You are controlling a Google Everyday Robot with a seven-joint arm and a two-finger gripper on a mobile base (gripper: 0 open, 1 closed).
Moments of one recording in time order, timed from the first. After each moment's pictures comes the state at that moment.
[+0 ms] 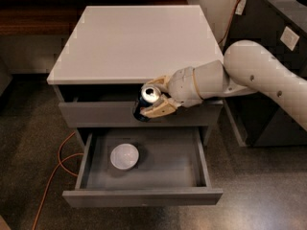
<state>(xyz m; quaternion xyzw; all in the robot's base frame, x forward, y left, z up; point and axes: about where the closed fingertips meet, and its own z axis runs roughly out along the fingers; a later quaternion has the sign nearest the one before) 0.555 -0.005 0.834 -0.64 0.58 0.24 0.44</state>
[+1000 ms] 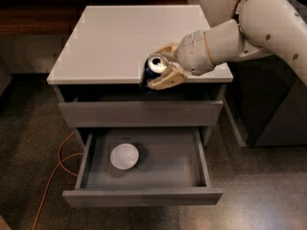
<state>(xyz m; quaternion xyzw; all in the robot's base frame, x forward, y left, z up) 0.580 -0.025 0.912 -0.67 0.56 0.20 0.45</state>
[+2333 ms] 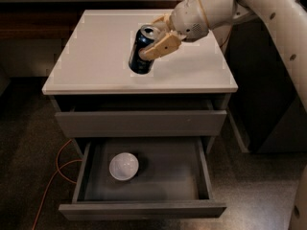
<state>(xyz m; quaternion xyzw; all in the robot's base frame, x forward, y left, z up) 0.618 -0.008 0.969 -0.65 0.56 0.31 0.41</state>
